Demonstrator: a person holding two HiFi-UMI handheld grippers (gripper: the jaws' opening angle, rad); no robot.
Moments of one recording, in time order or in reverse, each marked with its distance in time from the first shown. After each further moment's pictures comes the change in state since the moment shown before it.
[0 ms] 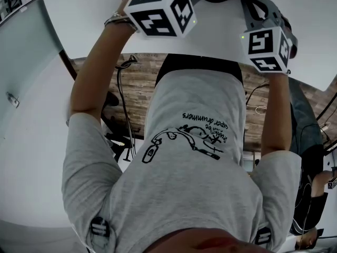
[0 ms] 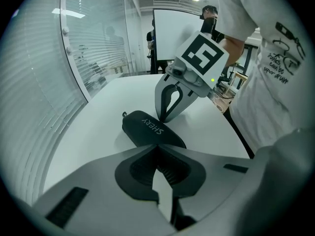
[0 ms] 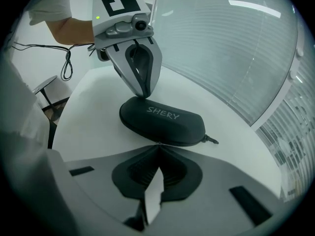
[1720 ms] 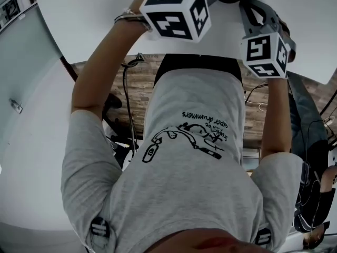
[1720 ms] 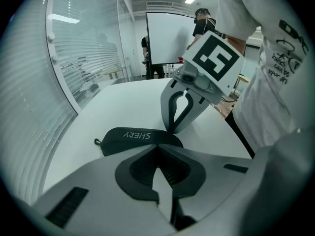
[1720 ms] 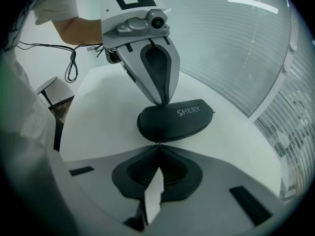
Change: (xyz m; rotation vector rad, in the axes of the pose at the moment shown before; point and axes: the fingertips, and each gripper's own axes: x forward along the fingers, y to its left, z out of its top) left arm 0.022 -0.010 0.038 0.062 -0.058 -0.019; right arm -0.016 0.019 -0.019 0.022 0.028 0.009
